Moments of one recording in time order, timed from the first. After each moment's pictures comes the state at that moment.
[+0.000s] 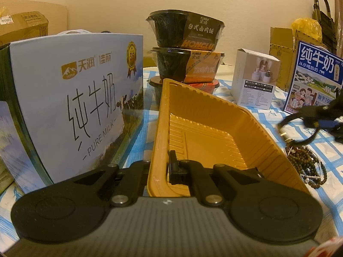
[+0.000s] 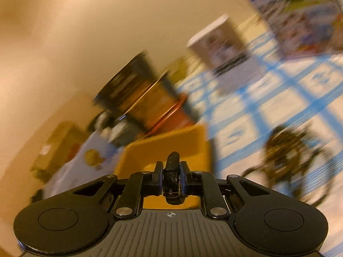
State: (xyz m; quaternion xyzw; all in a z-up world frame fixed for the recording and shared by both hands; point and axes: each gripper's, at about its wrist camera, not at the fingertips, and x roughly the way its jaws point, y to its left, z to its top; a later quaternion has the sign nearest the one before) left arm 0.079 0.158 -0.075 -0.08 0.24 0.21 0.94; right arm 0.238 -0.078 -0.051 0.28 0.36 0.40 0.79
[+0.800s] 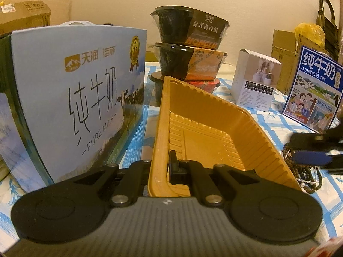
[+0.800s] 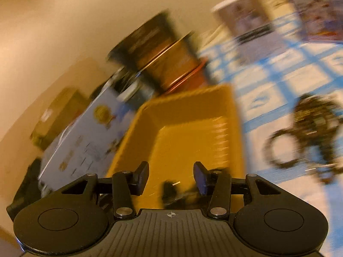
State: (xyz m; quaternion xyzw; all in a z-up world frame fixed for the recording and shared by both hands) left arm 0.079 0.166 -0.074 -0.11 0.25 0.21 0.94; right arm 0.211 -0.077 -0.060 0.22 0.37 0.37 0.82
